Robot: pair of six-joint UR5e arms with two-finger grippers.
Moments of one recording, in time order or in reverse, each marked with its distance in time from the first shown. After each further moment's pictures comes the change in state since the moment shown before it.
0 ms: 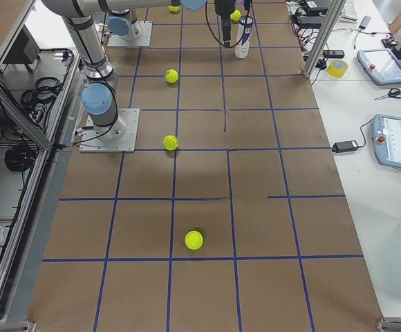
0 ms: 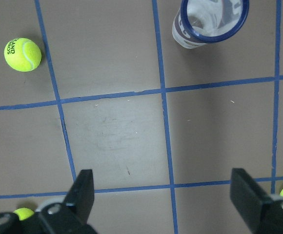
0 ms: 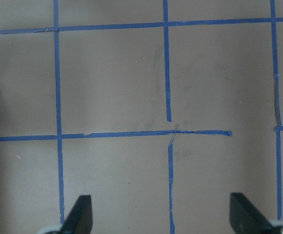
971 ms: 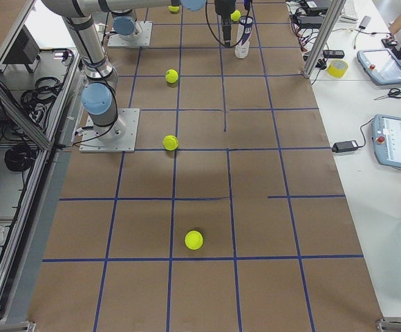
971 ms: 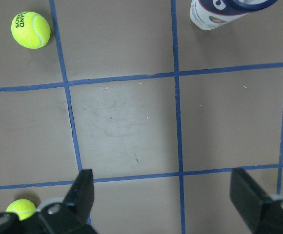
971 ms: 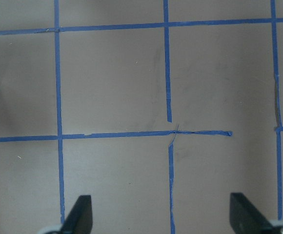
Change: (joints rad) left arm 0.101 0.057 -0.090 0.043 -0.068 0.110; right arm 0.000 0.000 0.000 -0.001 0.001 0.001
